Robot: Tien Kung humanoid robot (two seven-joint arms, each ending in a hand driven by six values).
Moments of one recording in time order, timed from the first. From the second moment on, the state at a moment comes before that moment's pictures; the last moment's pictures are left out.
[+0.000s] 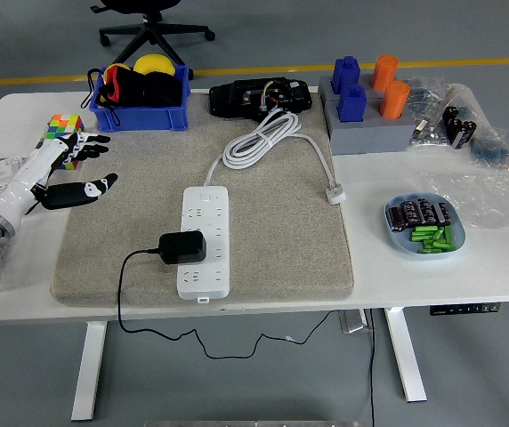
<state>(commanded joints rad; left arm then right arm) -0.19 0.53 -1.19 -1.53 1.57 -0.11 0.05 -0.04 -0.28 1.26 0.25 -0.94 0.05 -0.12</state>
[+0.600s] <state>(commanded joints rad) -0.25 0.52 -1.02 -1.50 1.62 -0.13 0.05 -0.04 -0.27 1.26 0.25 -0.94 0.05 -0.12</state>
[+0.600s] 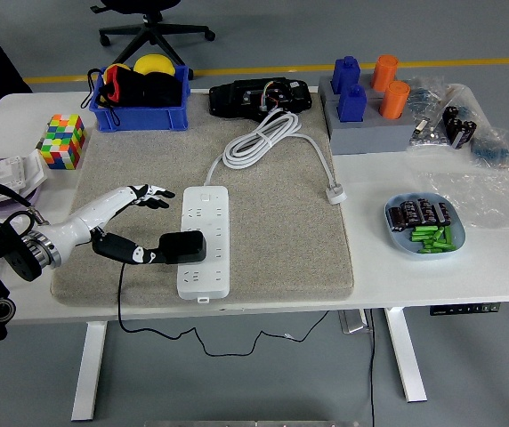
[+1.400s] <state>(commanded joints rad) -0.33 0.47 -0.84 -1.42 1.62 -0.09 0.07 -0.04 -0.28 1.25 0.25 -0.93 0.05 -0.12</state>
